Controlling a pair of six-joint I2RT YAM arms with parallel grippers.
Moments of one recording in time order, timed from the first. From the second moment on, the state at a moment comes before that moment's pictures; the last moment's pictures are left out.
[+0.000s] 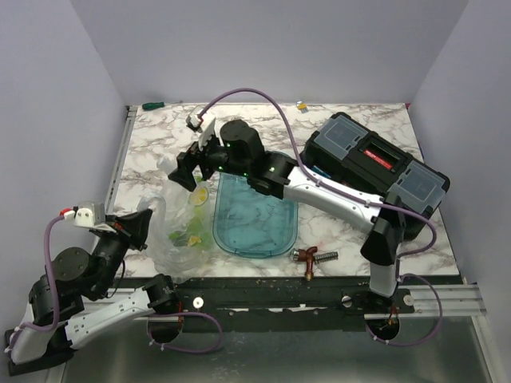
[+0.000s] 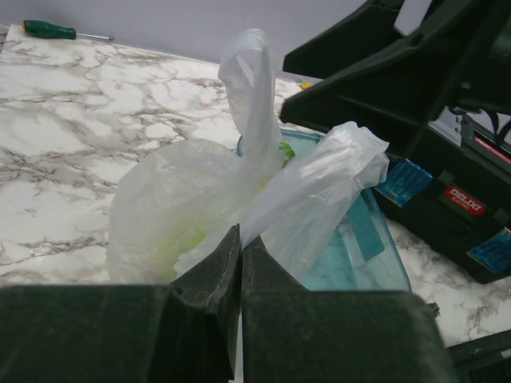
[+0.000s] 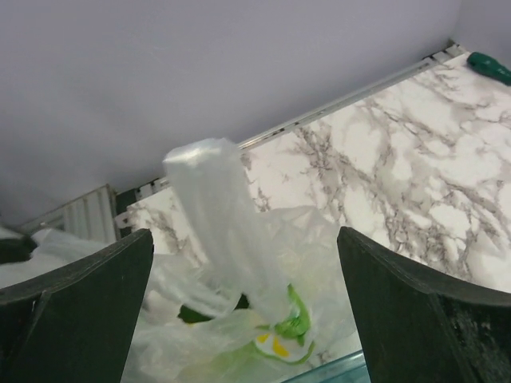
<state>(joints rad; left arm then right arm) -1.09 0.10 0.93 -0.87 -0.82 -0.40 1.05 1.86 1.81 -0.09 -0.16 0.14</state>
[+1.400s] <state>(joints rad) -1.09 0.16 1.20 -1.03 -0.63 -0.32 0.89 2.35 2.35 0.03 -0.06 0.48</state>
